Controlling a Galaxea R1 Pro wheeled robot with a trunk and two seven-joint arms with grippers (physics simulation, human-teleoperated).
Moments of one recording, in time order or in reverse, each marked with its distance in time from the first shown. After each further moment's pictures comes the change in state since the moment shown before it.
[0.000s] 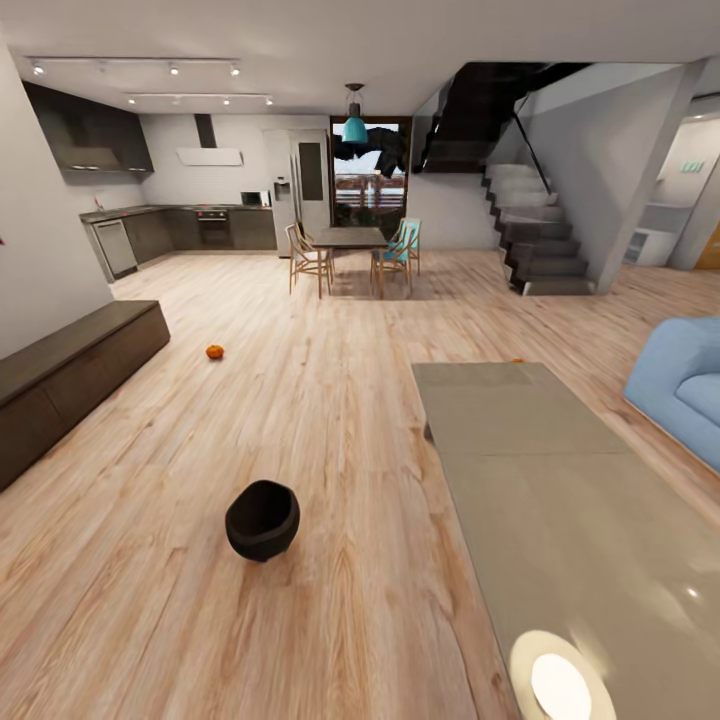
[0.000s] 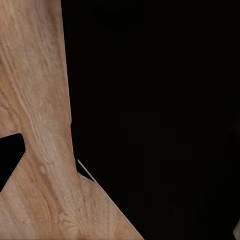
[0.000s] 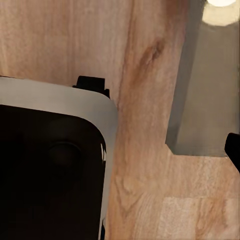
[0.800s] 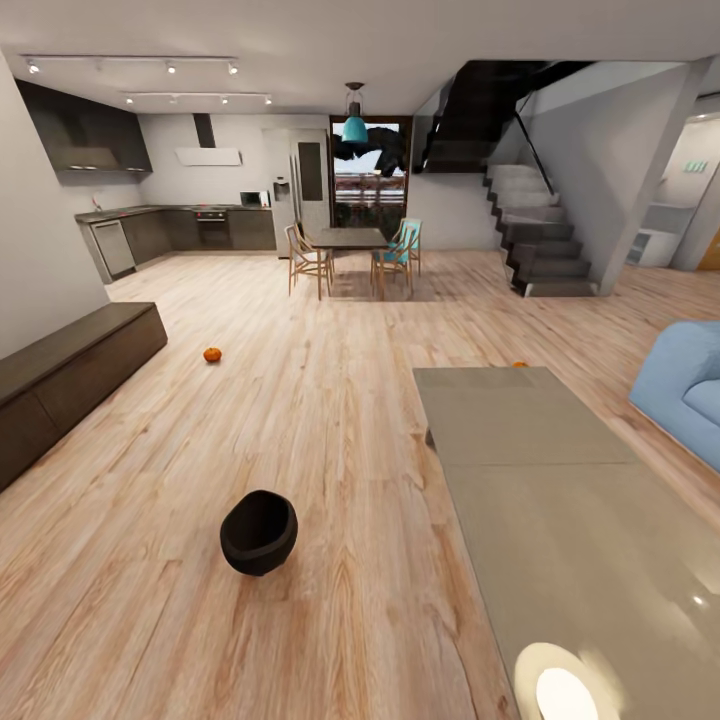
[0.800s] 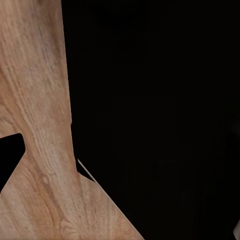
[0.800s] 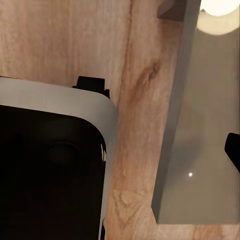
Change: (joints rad) left arm 0.000 0.000 0.000 0.000 0.000 0.000 0.000; right arm 0.000 0.000 -0.001 0.000 0.000 -0.001 0.000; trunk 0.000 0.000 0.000
